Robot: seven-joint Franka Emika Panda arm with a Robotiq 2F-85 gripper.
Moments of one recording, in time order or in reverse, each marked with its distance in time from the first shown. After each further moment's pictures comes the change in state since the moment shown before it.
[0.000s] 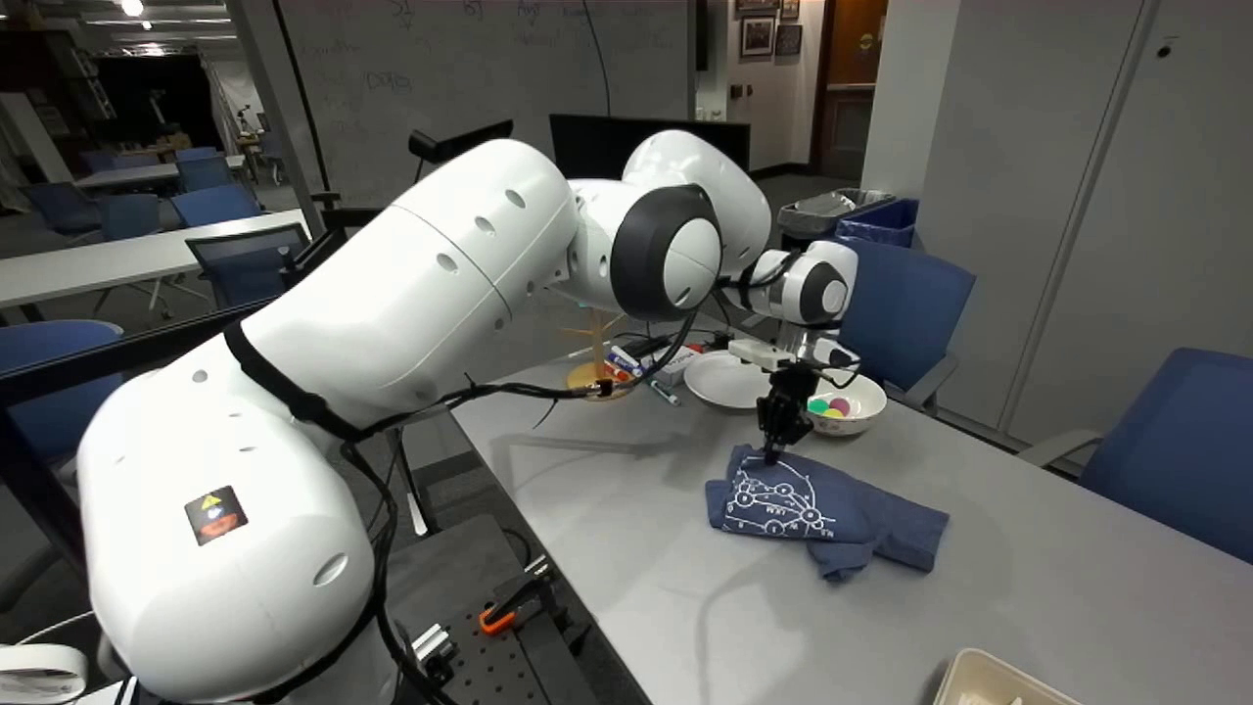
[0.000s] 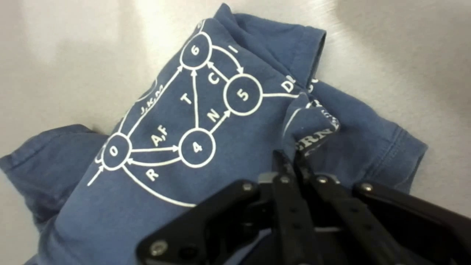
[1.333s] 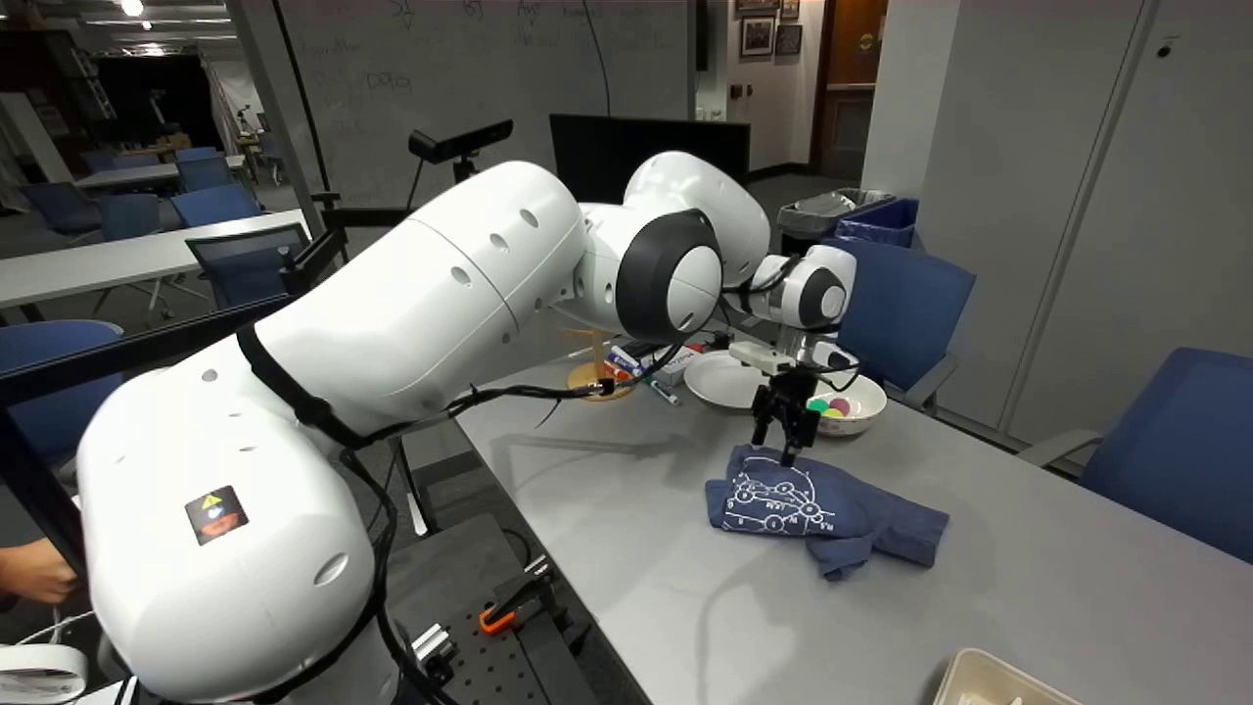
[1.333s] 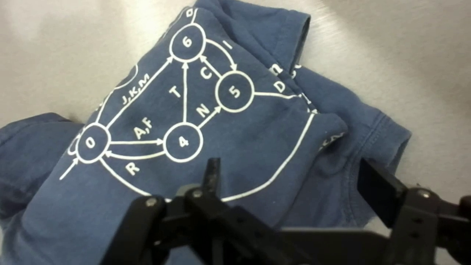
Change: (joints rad) arm 0.002 0.072 0.006 0.103 0.007 -0.012 -0.004
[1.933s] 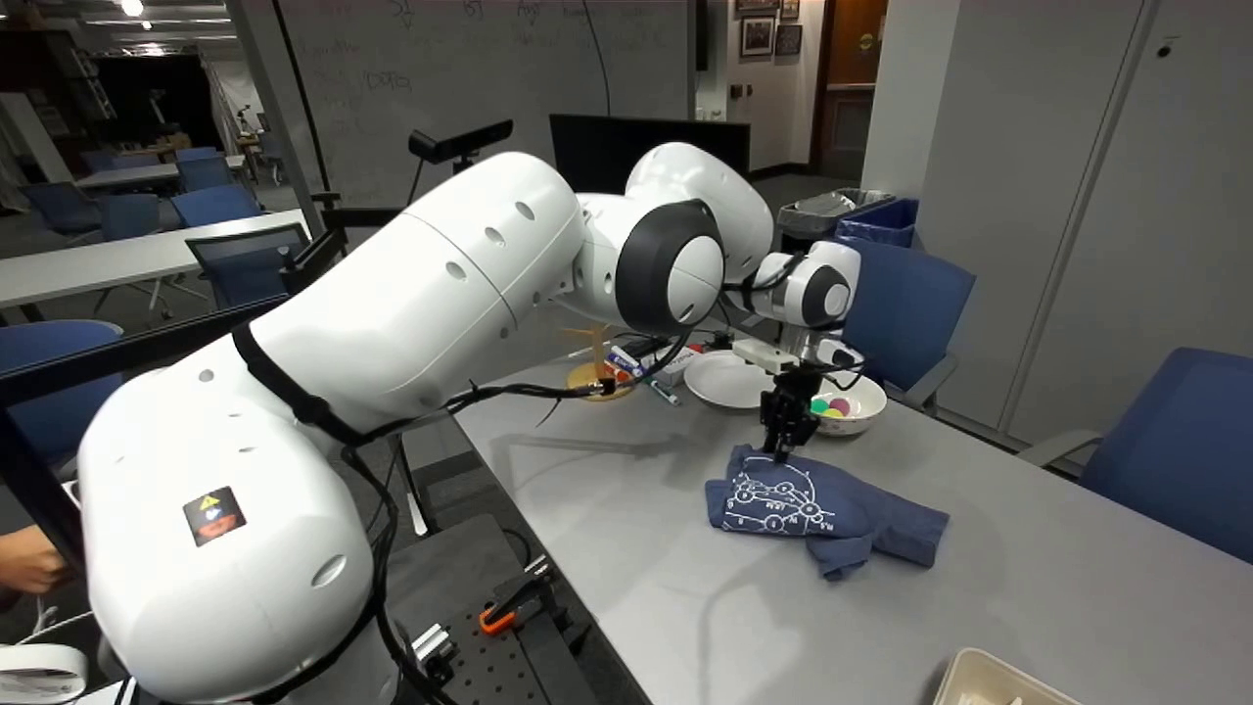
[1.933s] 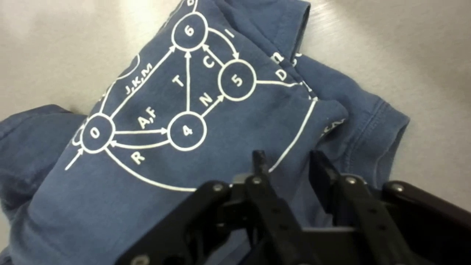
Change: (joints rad) arm -0.008 -0.028 0.001 -0.039 0.000 0.041 0.000
